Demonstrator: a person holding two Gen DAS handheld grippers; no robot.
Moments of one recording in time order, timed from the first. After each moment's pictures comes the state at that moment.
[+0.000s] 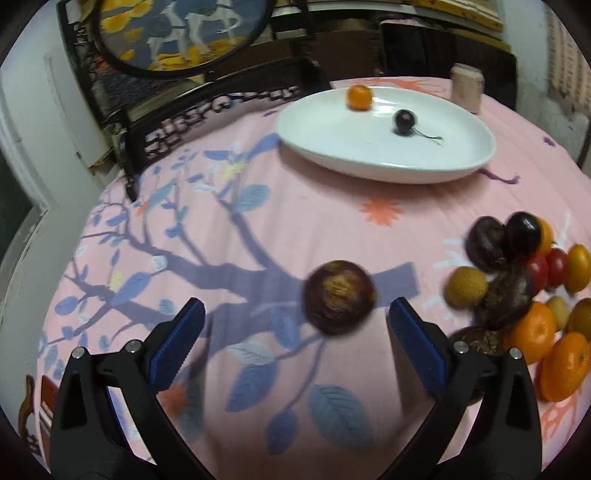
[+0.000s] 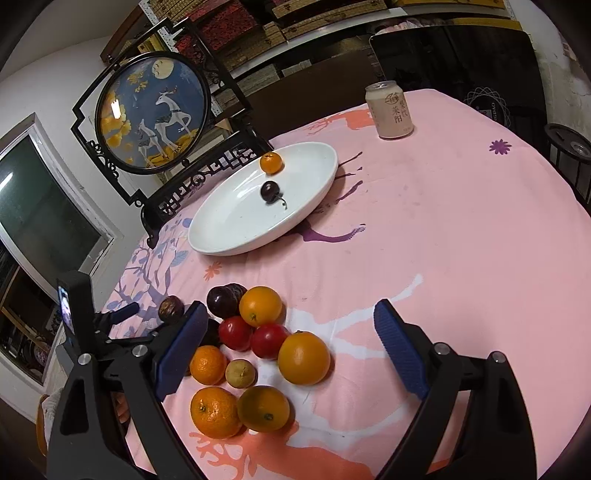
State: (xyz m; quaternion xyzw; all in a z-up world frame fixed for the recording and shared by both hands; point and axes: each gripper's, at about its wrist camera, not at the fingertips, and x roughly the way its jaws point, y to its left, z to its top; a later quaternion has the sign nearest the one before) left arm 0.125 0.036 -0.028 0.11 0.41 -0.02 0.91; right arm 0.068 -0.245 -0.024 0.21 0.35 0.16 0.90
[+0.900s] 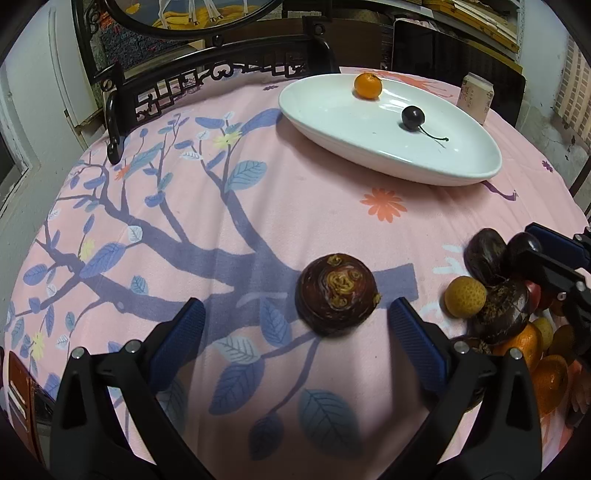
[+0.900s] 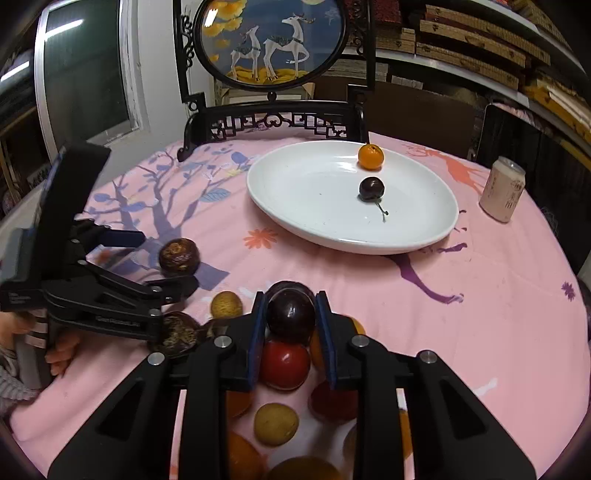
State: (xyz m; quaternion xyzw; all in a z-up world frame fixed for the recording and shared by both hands) left arm 0.138 0.050 -0.037 0.04 0.45 -0.03 0.89; right arm 0.095 -0.134 -0.029 -0.05 0.33 0.24 0.91
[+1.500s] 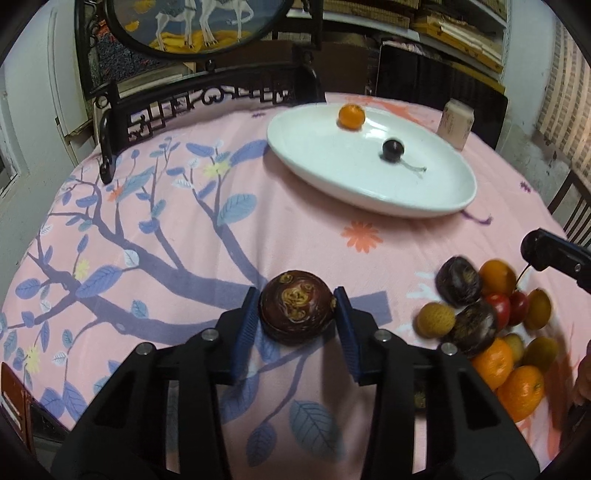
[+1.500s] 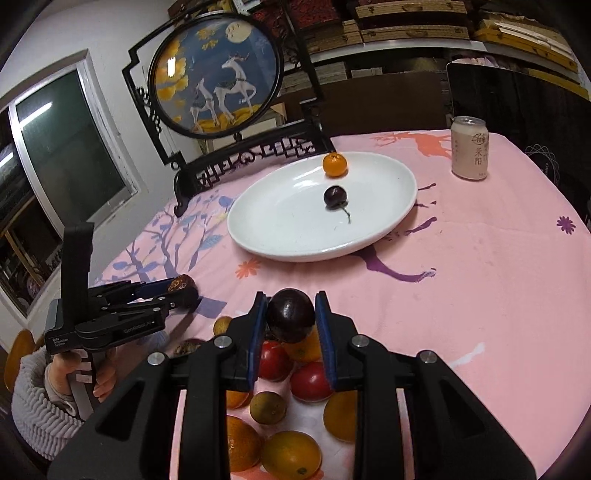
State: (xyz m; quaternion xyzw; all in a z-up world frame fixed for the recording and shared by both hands) left arm 0.136 0.056 -0.015 0.01 0.40 -0.07 0.91; right arm 0.093 -0.193 -0.013 0.10 0.32 0.23 0.91
